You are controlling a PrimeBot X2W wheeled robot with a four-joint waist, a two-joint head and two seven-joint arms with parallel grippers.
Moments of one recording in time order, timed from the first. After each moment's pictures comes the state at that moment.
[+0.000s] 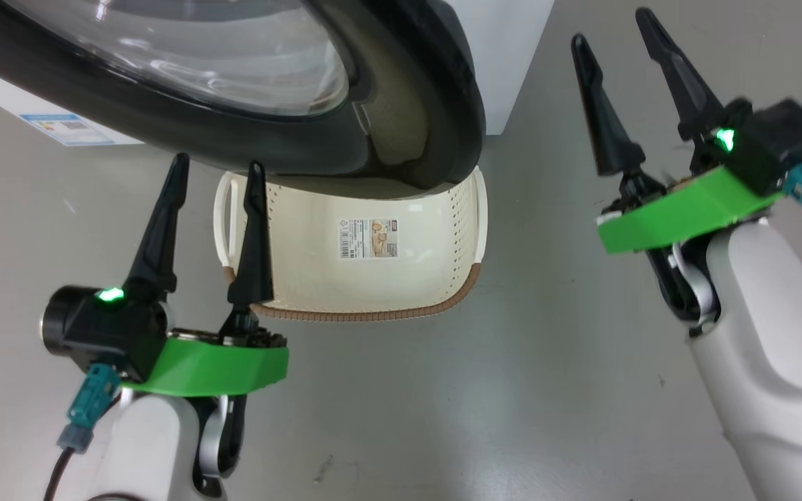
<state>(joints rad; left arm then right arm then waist) -0.41 0.03 -0.15 0.06 -0.20 0.03 -0.26 -0.68 -0.13 0.20 0.32 0.35 0.13 -0.26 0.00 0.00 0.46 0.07</state>
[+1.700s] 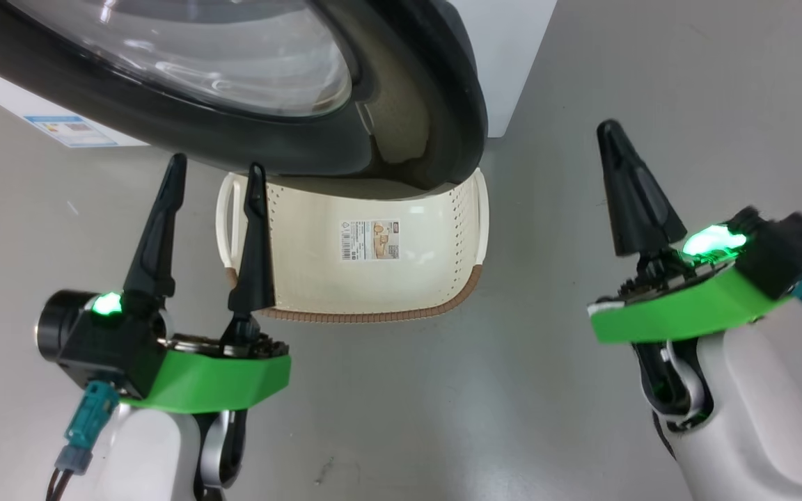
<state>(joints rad) -0.39 0.03 -0.15 0.00 -0.18 0.04 -0.26 -0.39 -0.06 0.16 0.09 0.42 0.13 -0.26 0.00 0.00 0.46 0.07</state>
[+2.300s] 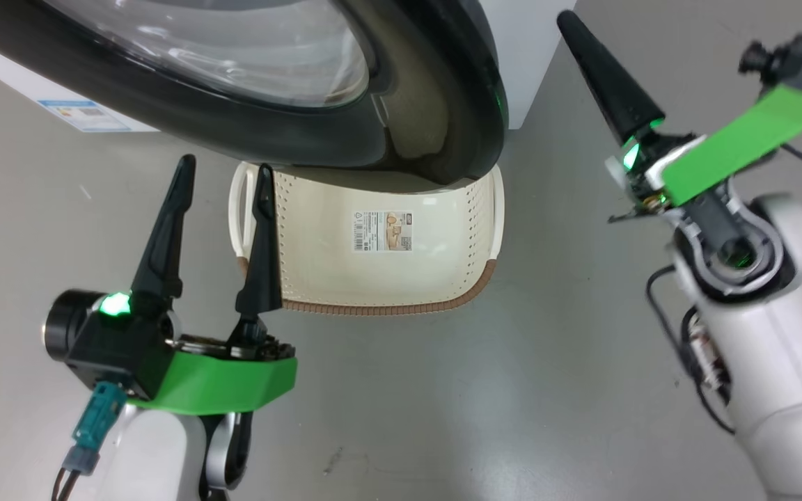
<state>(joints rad) -0.39 0.03 -0.17 0.00 -0.18 0.05 -0.26 -0.71 -0.12 0.21 0.20 1.49 0.13 0.19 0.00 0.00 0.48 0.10</state>
